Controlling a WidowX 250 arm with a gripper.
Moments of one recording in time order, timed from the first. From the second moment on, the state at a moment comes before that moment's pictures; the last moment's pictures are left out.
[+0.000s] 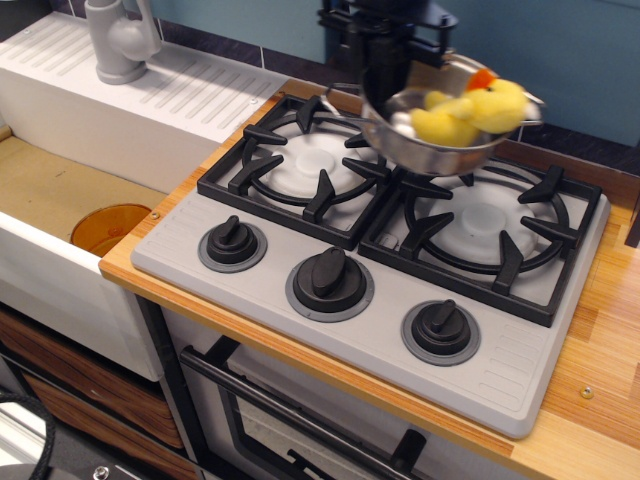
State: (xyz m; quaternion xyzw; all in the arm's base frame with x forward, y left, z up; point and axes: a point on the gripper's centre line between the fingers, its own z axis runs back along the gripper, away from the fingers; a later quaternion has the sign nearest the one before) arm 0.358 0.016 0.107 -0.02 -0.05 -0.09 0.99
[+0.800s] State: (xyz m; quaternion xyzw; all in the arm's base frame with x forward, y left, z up) arm 0.365 0.098 0.057 -0.02 -0.09 -0.10 0.99
